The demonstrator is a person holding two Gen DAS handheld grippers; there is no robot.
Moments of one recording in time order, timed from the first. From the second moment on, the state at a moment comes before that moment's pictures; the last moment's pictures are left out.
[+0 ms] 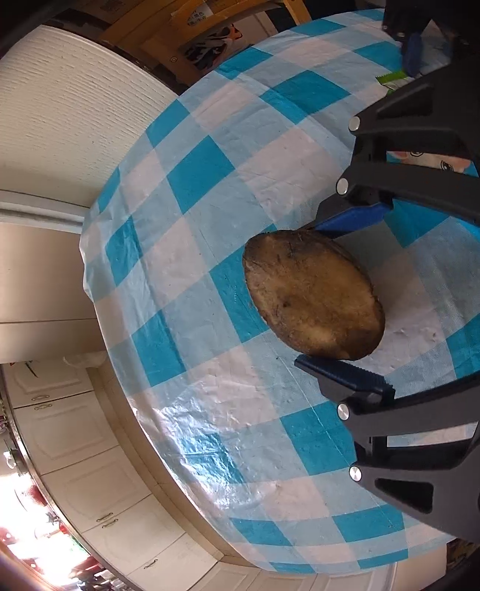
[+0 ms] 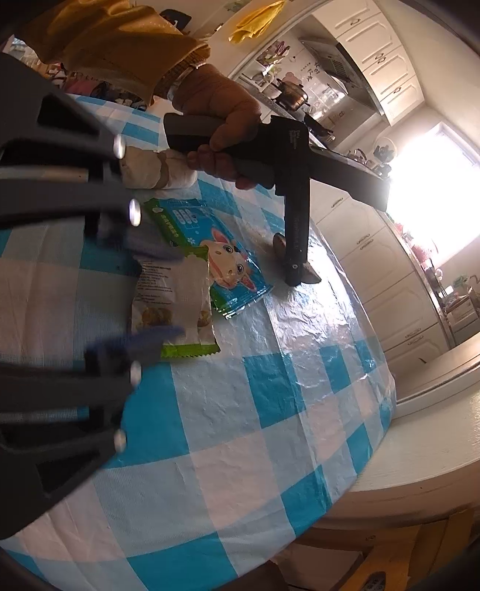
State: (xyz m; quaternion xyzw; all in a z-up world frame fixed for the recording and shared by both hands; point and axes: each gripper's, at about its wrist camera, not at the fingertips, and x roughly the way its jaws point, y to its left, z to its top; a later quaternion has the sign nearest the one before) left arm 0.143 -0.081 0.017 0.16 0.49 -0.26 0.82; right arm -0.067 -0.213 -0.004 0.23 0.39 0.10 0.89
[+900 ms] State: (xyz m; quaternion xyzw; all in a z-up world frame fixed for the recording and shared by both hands) left arm -0.015 0.113 0.072 -0.03 0.42 -0.18 0.89; right arm -0.034 -0.157 -0.009 0.00 0.45 0.01 0.89
